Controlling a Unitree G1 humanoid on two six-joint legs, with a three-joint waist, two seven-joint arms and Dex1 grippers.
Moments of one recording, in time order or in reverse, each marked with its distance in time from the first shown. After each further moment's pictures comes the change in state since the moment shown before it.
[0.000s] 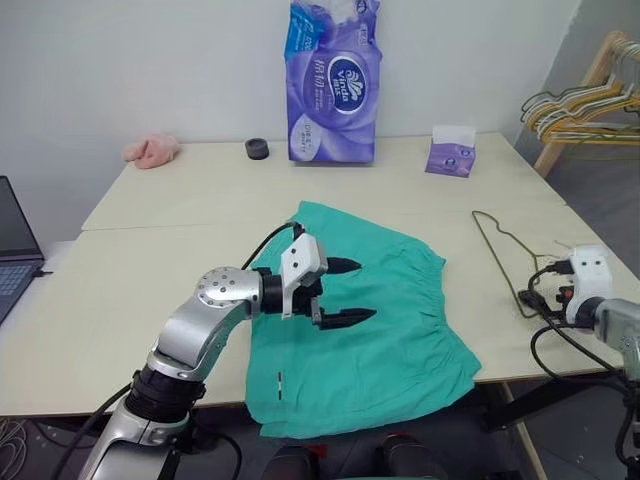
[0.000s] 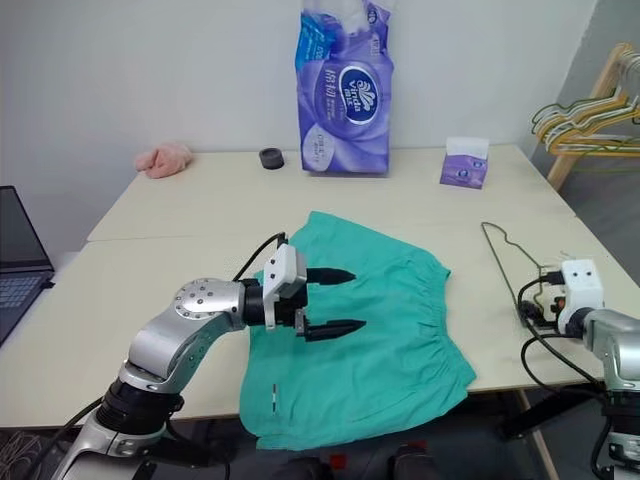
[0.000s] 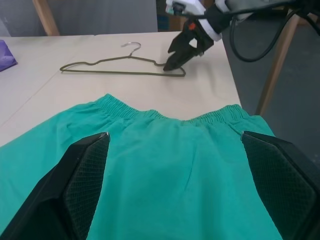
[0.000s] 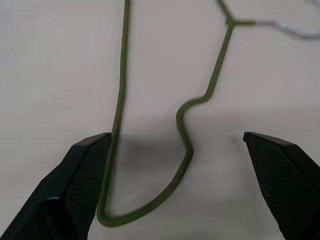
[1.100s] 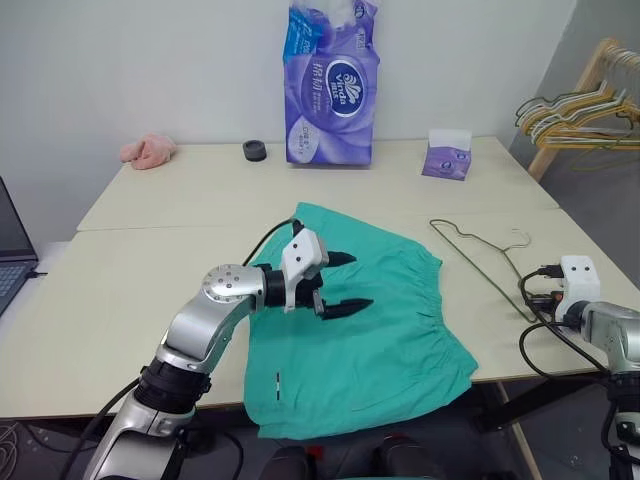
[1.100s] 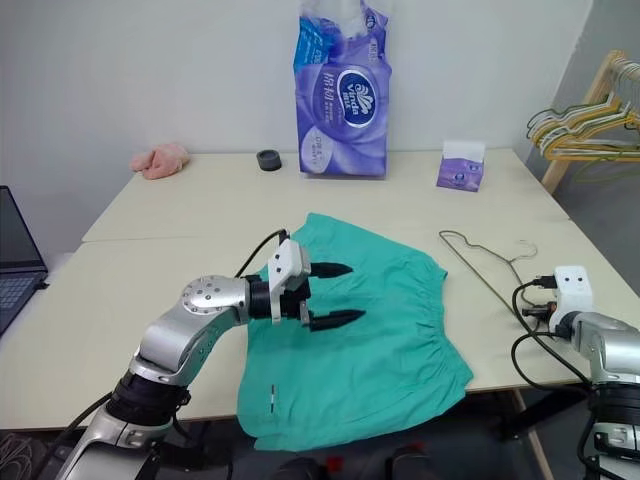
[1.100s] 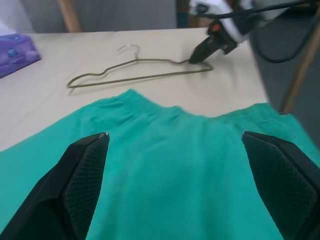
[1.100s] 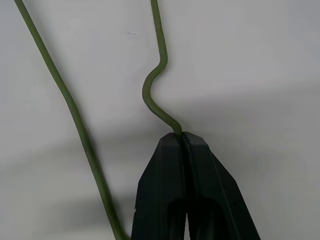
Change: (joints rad) left arm -0.061 -0.033 0.016 0.161 0.070 -0.069 0.094; right arm -0.047 0.051 -0.003 0.054 -0.033 -0.033 -0.084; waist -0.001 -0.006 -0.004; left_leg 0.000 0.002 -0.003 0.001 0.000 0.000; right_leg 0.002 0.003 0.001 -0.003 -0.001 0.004
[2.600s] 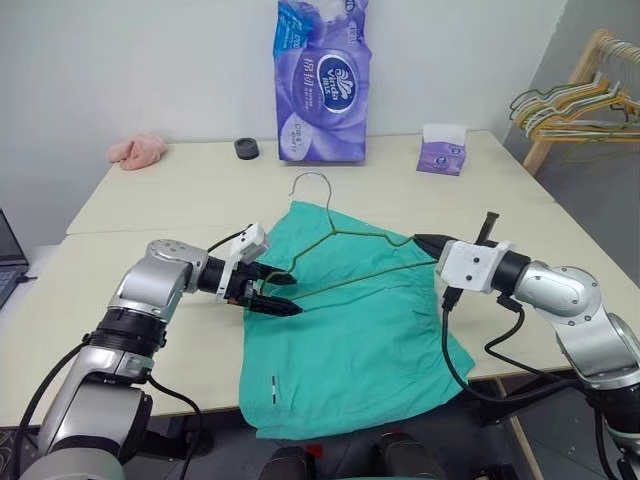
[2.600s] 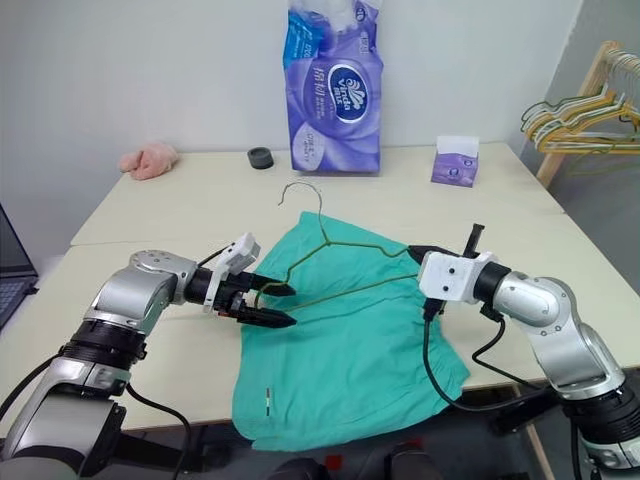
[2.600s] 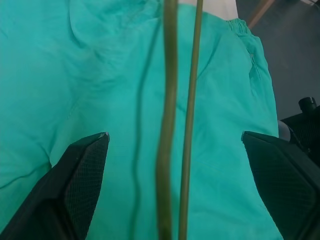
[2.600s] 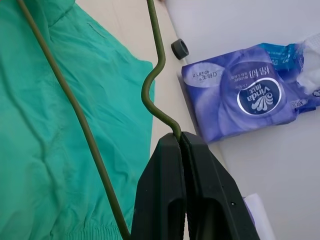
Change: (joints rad) left arm -0.191 0.213 -0.005 0.447 0.046 0.170 -0.581; right arm -0.010 -0.076 0.402 -0.544 -0.343 -0.836 0.306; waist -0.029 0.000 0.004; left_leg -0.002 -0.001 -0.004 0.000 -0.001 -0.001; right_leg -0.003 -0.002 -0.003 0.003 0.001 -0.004
